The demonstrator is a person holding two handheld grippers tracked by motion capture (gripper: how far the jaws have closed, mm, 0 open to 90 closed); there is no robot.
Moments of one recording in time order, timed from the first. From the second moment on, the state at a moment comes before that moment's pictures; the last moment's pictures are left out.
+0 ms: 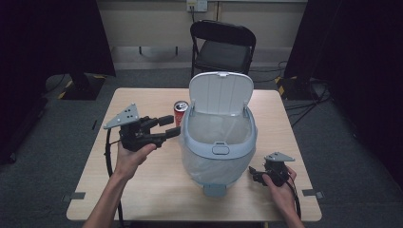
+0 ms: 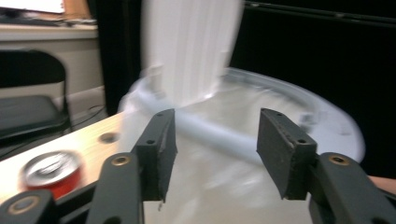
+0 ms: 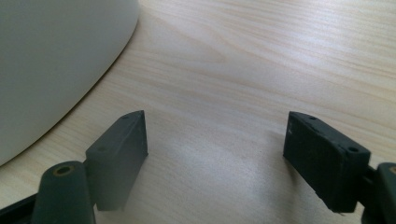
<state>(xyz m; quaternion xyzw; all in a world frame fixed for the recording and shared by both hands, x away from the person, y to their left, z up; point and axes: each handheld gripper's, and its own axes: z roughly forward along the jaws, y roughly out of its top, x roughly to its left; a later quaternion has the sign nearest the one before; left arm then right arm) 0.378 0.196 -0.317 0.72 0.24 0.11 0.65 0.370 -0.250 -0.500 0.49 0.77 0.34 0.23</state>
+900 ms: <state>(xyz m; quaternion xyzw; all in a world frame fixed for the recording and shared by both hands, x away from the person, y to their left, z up) 0.483 0.194 -0.387 0.76 0.34 0.16 0.53 0.370 -0.250 -0.500 0.49 0.77 0.34 0.23</state>
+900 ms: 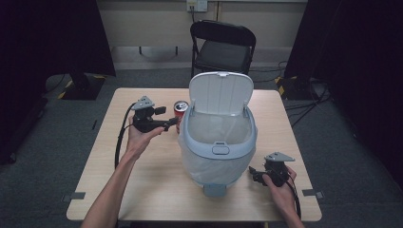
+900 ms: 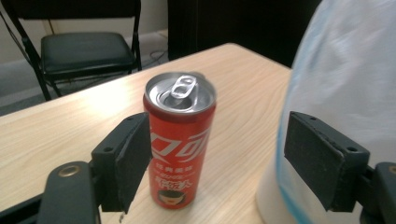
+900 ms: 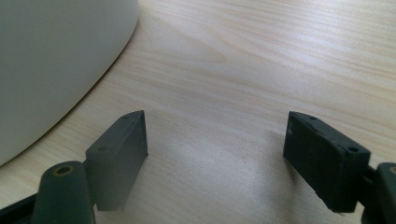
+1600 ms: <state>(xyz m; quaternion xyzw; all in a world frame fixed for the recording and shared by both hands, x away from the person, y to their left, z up) 0.531 0.173 -0.422 0.78 0.37 0.17 0.48 0.370 -0.250 -0.500 0.49 0.77 0.34 0.23</state>
